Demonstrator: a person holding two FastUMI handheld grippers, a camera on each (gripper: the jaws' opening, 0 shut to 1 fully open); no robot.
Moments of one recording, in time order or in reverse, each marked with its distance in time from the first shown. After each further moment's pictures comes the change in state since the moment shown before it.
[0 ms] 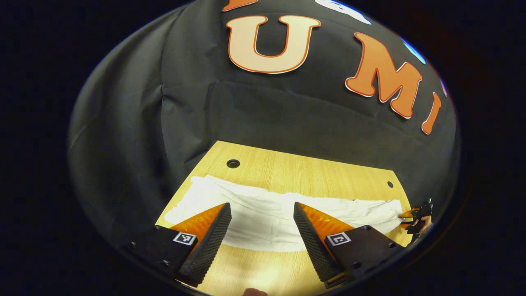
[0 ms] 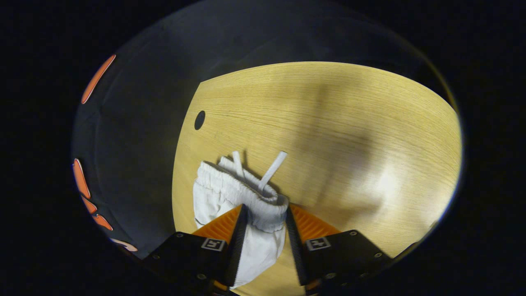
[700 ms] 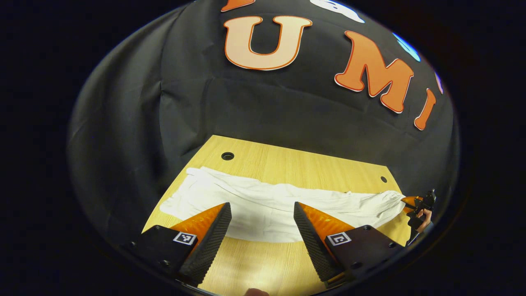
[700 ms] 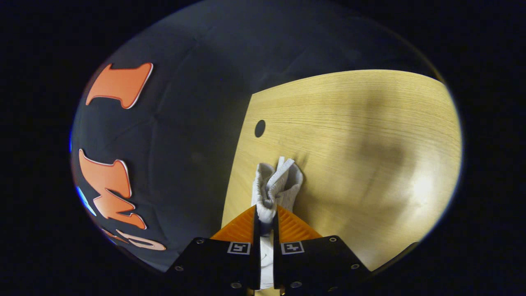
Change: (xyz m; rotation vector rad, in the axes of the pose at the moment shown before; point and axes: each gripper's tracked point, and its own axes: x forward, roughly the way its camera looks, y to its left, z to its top) left arm 0.005 -0.003 0.009 -0.001 -0.006 -0.062; right arm -0.019 0.033 0.007 0.036 -0.091 0.416
